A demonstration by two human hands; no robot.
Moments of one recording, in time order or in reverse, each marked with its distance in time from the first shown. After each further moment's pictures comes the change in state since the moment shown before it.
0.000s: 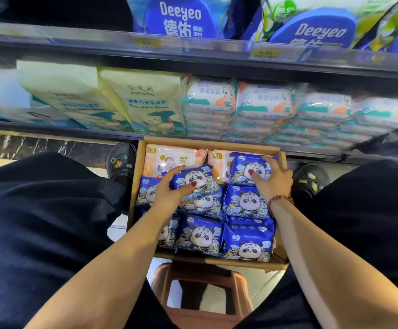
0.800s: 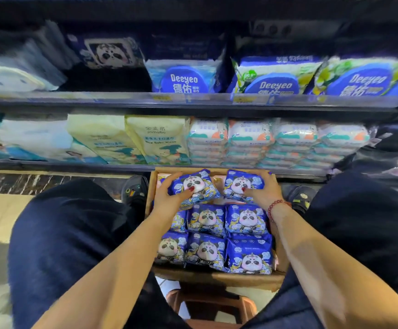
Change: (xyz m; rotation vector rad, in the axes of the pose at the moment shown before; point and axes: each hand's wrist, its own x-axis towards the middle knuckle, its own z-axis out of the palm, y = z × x) left_hand -0.037 0.061 -0.014 -0.054 0.026 0.169; right_hand -0.031 -0.038 -0.041 0.292 -0.179 -0.134
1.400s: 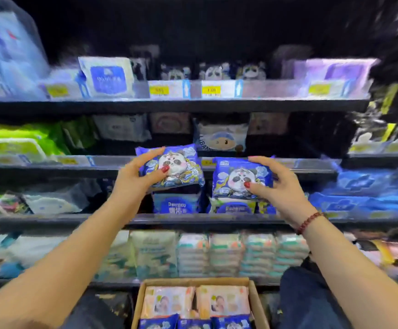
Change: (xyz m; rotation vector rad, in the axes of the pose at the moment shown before) left_hand -0.087 0.301 -0.027 -0.114 -0.226 0.786; right_hand -0.131 -0.246 -0.172 0.275 0.119 -0.864
